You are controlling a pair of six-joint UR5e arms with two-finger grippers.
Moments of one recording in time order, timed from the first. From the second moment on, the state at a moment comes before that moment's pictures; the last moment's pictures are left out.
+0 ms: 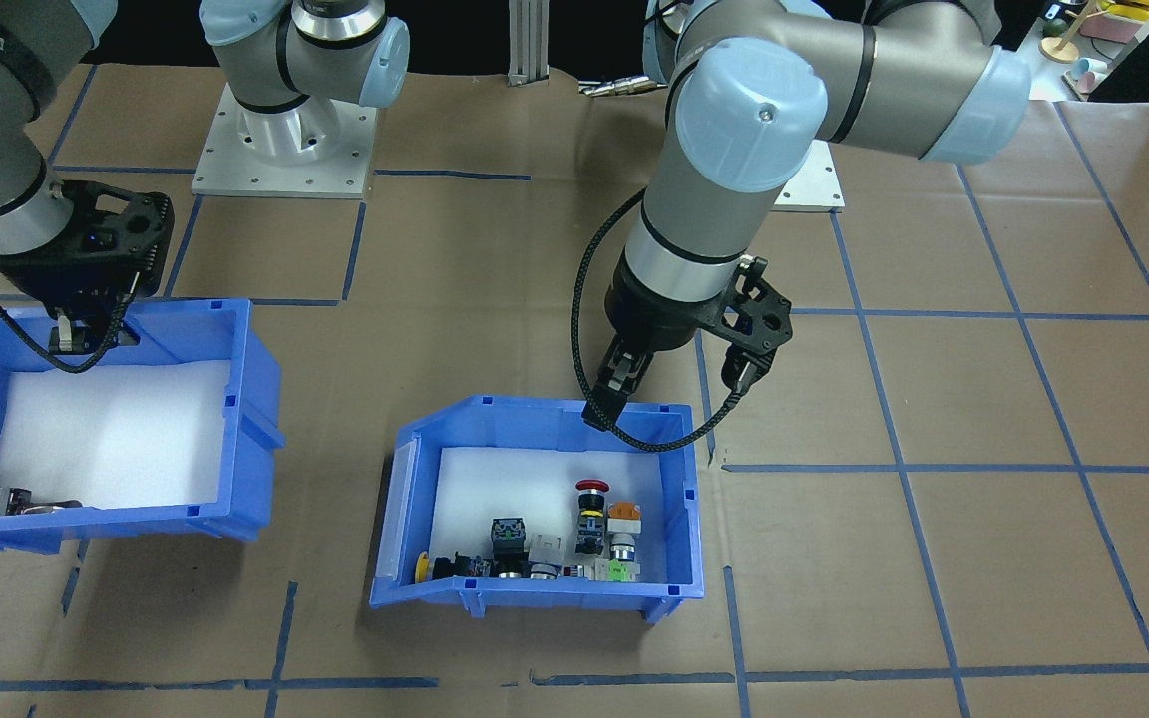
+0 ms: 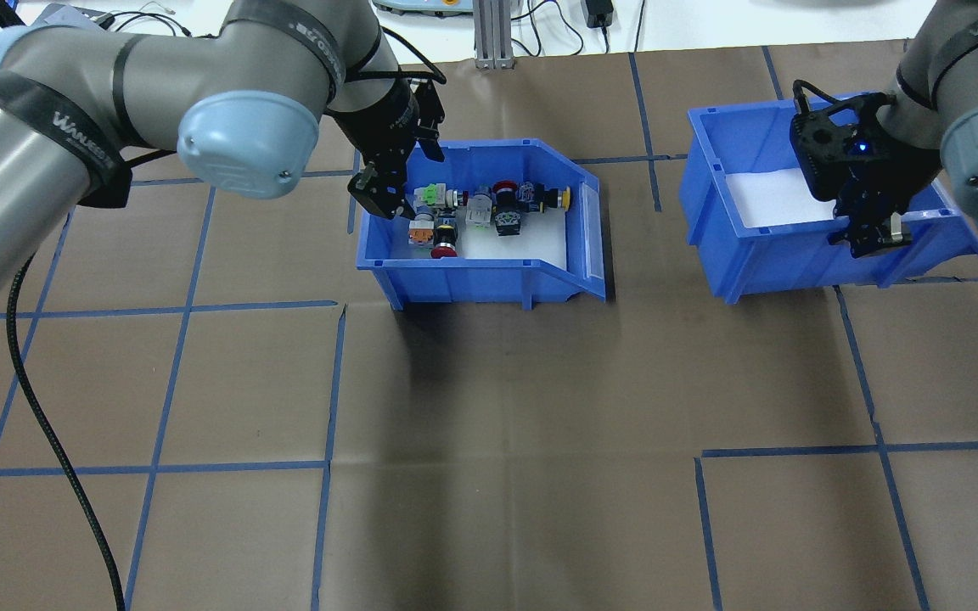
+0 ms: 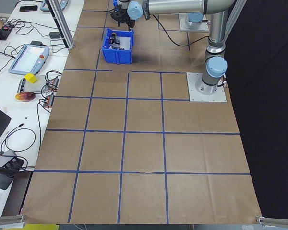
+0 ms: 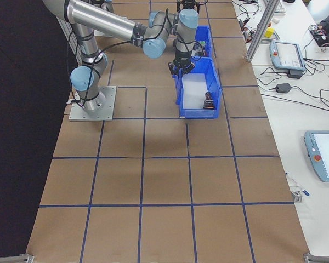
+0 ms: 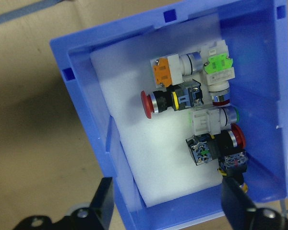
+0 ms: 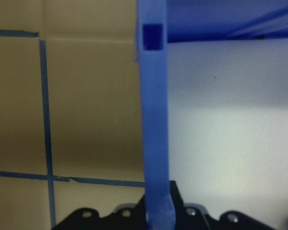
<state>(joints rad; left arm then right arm) -1.76 -1.83 -1.47 -1.33 1.45 -1.27 1.34 -1.54 1.80 -1.80 -1.64 -1.84</state>
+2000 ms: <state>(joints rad) -1.53 -1.62 -1.24 -1.87 1.50 0.24 1.58 -1.82 2.18 -1.90 -1.66 -1.54</state>
